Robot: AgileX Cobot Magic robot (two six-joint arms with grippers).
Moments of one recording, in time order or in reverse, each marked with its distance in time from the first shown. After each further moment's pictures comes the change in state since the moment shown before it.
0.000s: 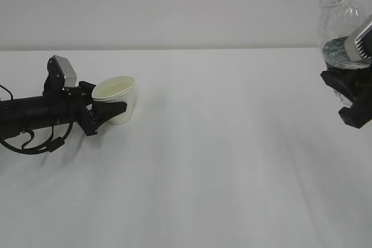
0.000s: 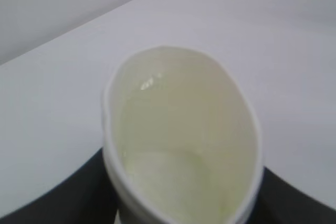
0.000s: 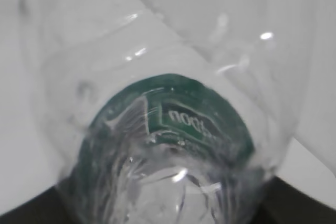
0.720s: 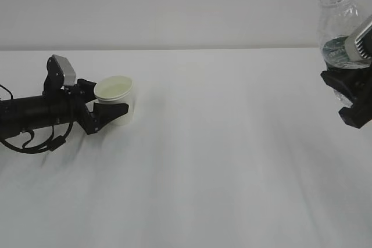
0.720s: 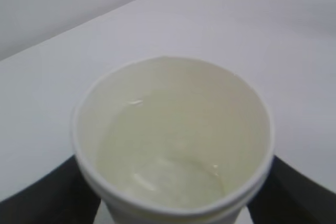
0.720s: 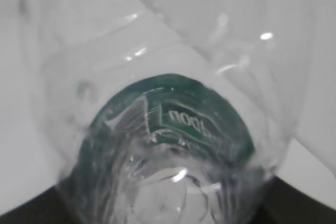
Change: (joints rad) left arm 0.000 0.000 0.000 0.000 -0.001 -0.035; right arm 0.000 0.000 0.000 -0.001 0.000 0.000
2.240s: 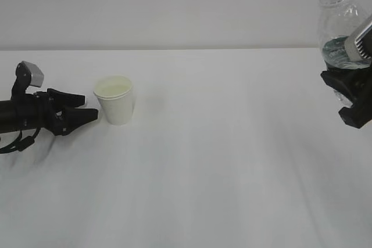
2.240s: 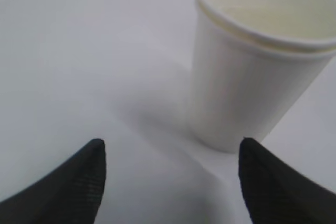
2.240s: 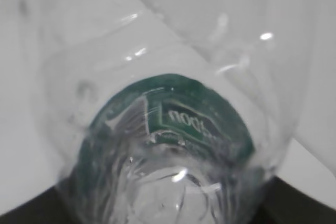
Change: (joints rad) left arm 0.161 0.000 -0.001 0.162 0.044 -0.210; right arm 0.000 0.000 0.000 0.000 0.000 0.000
